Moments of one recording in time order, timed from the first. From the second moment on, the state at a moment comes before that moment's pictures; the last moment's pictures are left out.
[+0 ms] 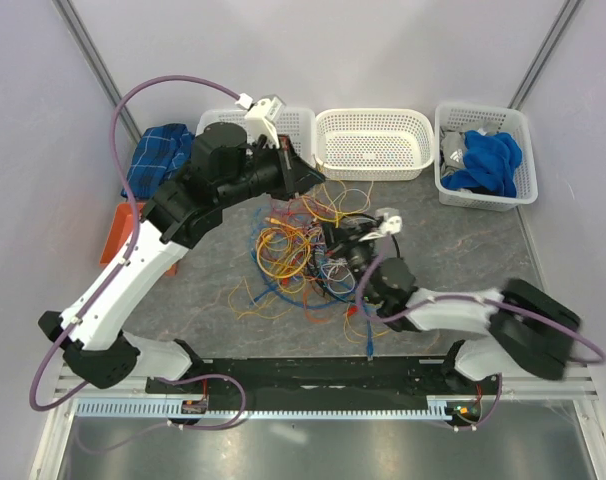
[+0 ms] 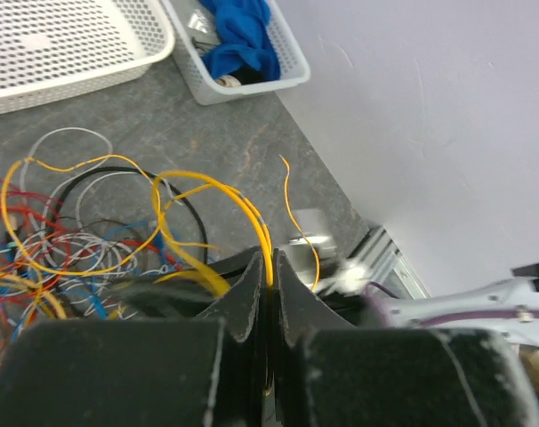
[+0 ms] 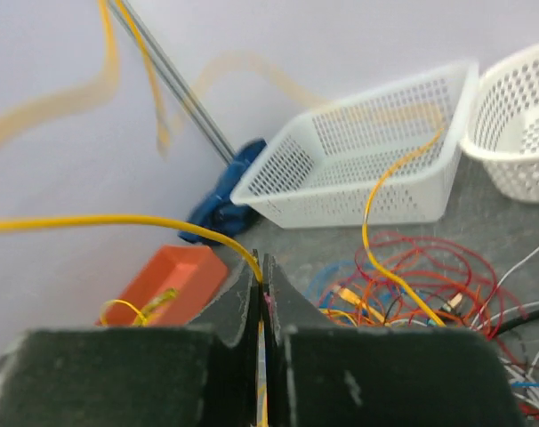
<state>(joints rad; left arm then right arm) -0.74 1.36 1.72 -0.60 0.18 -0.55 0.98 1.49 0.53 1.25 0.51 0.42</state>
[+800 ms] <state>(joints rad) -0.74 0.95 1.09 -0.27 -0.24 -0.54 0.98 0.92 1.26 -0.06 0.55 0.20</state>
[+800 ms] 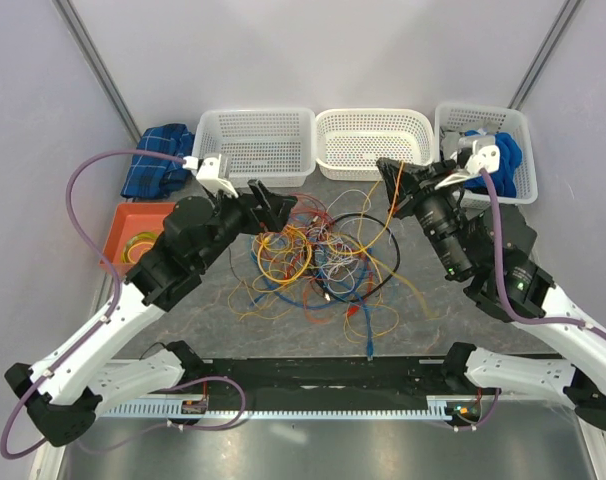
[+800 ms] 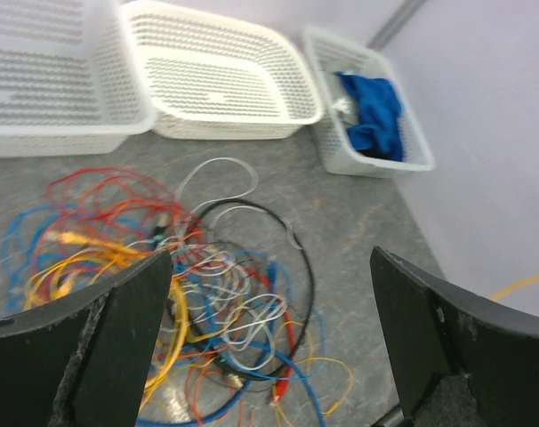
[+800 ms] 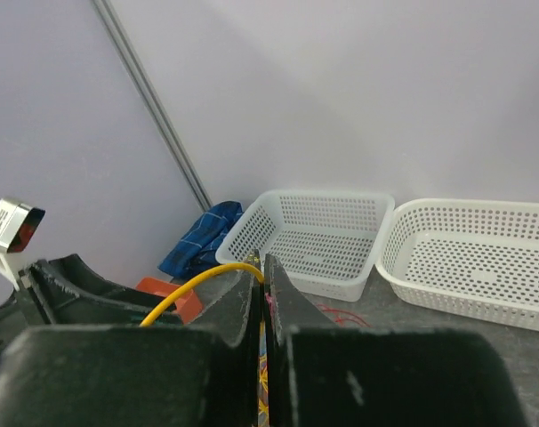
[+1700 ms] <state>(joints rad) -0.78 1.06 0.91 0.38 0.46 -0.50 0.98 0.95 1.32 -0.20 0.42 0.25</state>
